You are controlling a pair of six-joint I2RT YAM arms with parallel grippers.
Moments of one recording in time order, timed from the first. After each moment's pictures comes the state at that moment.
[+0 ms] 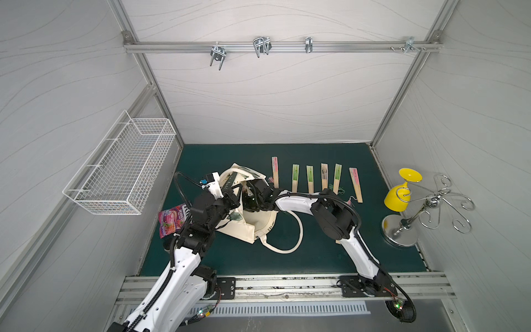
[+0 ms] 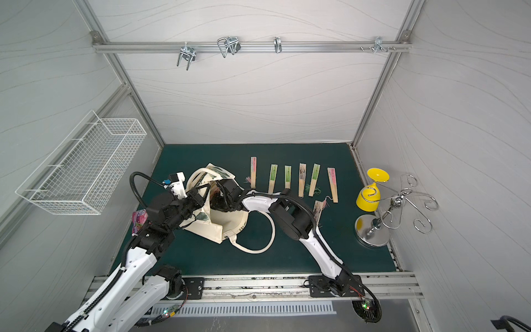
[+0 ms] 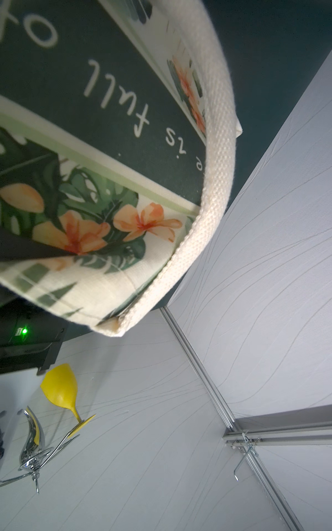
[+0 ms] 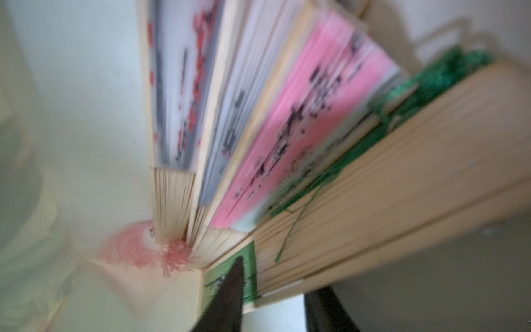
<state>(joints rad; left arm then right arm) -0.27 0.71 0.52 0.01 0.20 -0.81 0.98 2.32 1.66 -0.04 -0.34 0.99</state>
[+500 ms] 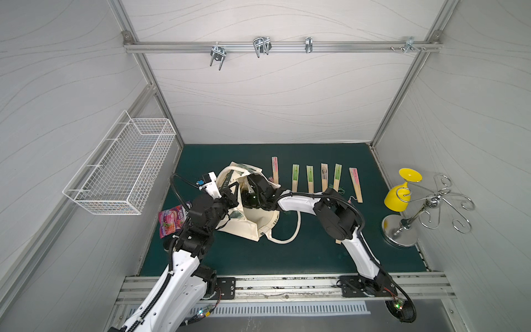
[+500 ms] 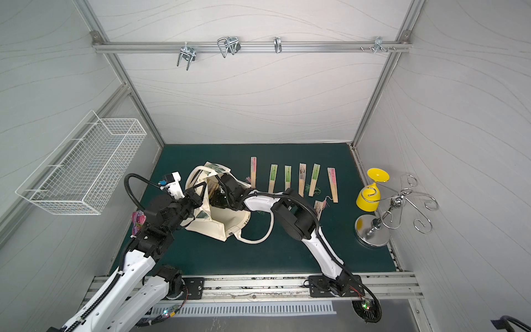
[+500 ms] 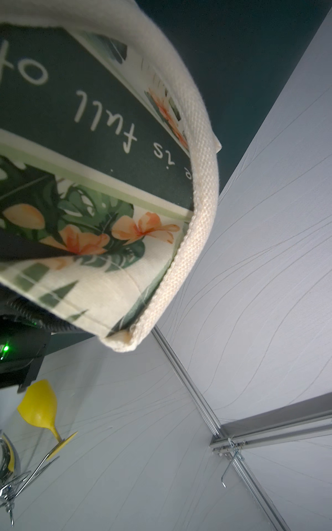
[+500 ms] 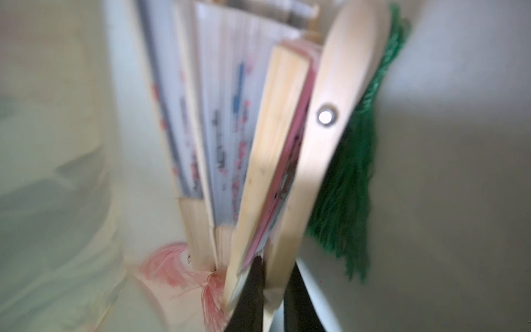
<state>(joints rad) -0.27 0.70 0.52 0.01 0.07 -0.73 0.97 2.25 1.59 0.05 -0.32 0.93</state>
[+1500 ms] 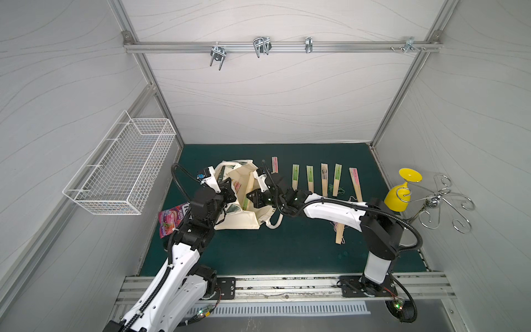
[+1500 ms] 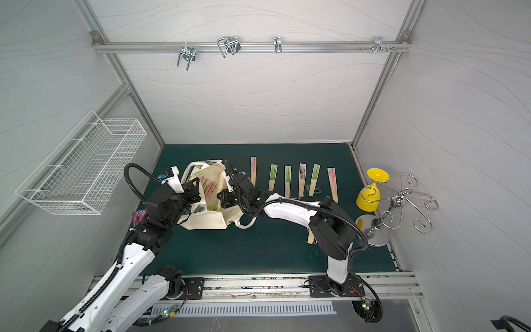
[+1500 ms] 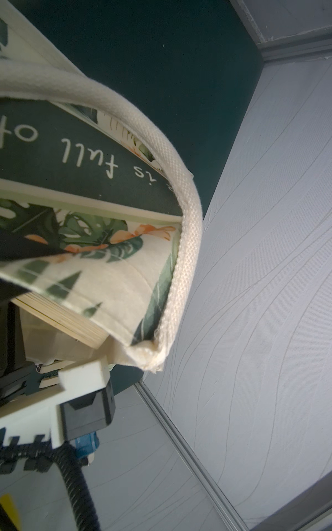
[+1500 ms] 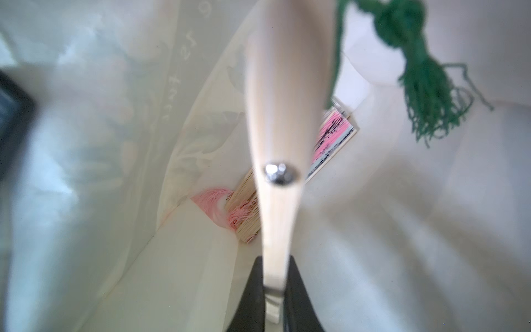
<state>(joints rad) -0.27 0.76 0.62 -0.10 -0.11 -0.52 1.02 1.80 1.29 0.03 -0.14 0.57</state>
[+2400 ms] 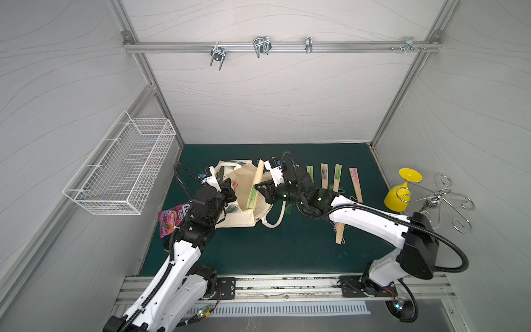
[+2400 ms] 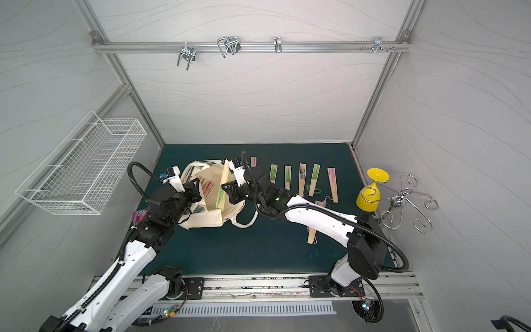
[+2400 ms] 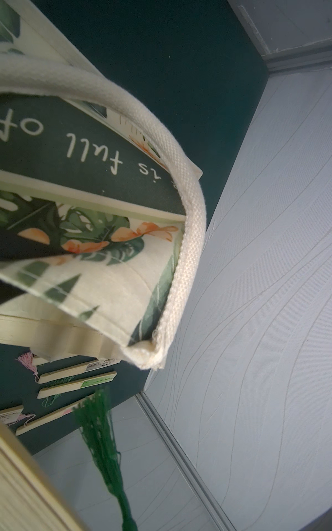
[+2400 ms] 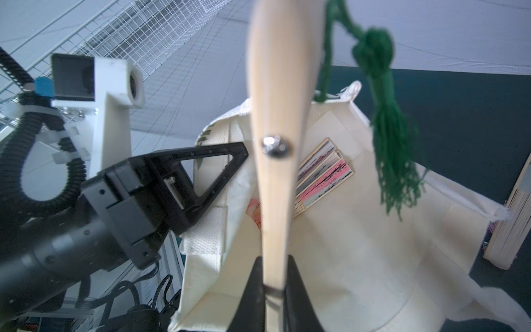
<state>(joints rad) -0.27 0.79 0.63 -0.10 -0.13 -0.52 1.00 1.51 1.21 -0.01 -0.14 0.45</state>
